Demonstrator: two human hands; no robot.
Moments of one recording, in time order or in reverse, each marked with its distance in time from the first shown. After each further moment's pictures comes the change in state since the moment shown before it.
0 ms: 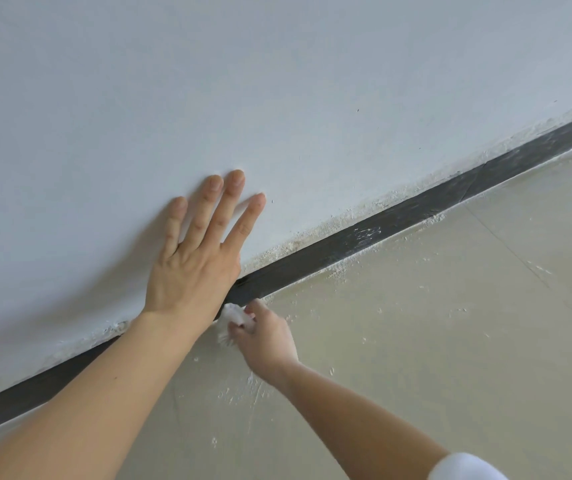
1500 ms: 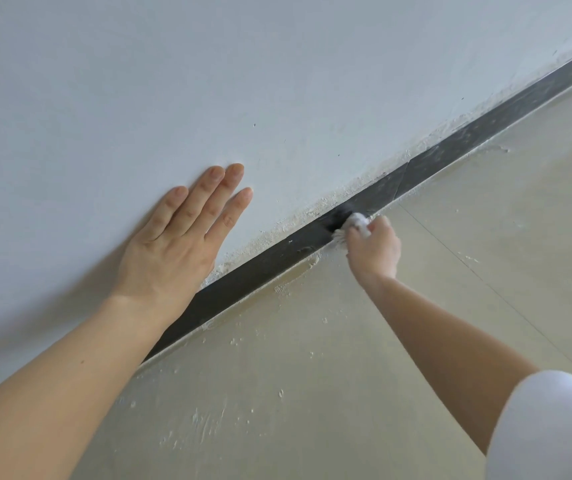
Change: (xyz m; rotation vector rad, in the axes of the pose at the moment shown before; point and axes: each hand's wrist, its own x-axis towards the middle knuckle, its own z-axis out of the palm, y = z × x) left_hand 0.068 0.036 0.013 0.242 0.042 0.243; right_hand 0.051 0.058 -0.225 0.049 0.836 0.167
